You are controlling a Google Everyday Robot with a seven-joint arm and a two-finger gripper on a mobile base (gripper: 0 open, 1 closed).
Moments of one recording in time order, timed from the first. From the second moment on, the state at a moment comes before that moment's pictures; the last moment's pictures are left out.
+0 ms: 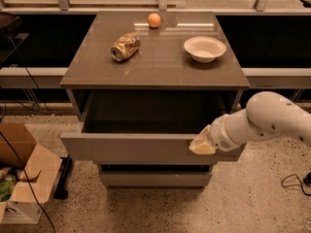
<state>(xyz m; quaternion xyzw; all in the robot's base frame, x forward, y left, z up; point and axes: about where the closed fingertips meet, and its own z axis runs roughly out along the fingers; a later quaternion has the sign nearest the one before) 0.527 -0.146 0.675 -0.53 0.78 0.14 0.28</state>
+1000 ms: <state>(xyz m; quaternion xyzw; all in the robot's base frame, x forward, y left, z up) 0.576 -0.130 0.670 -0.53 0.78 0.15 0.31</state>
